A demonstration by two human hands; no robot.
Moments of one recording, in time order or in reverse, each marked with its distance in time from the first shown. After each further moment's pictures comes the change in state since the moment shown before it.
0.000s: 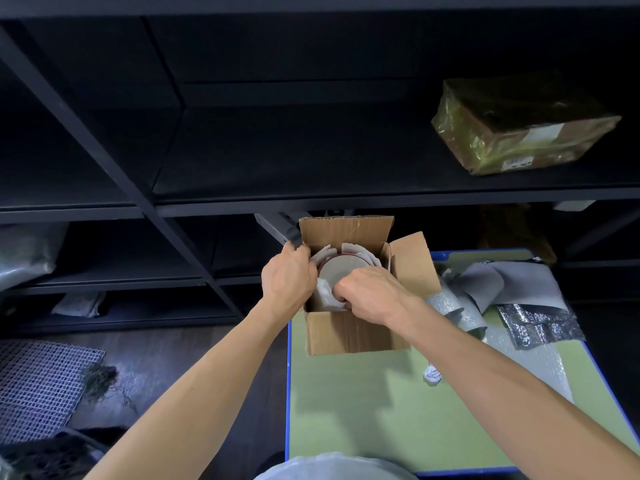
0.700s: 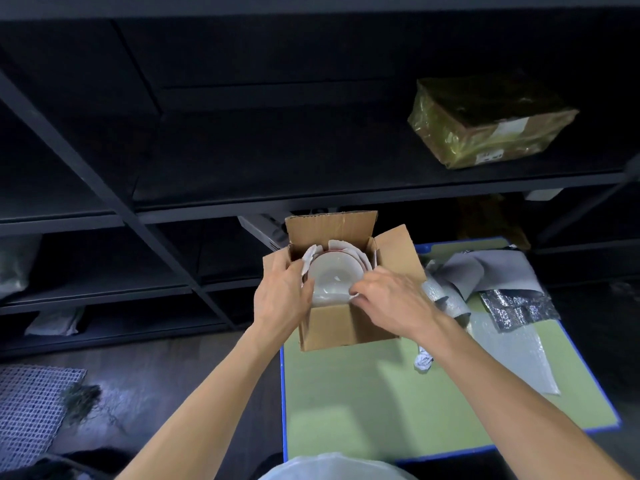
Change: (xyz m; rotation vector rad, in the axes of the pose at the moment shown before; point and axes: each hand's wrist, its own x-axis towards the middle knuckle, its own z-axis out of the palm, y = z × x) left_hand -0.043 0.003 -0.011 -0.223 -0.046 0.074; right_hand -0.050 0.014 0.033 0.172 0.254 0.215
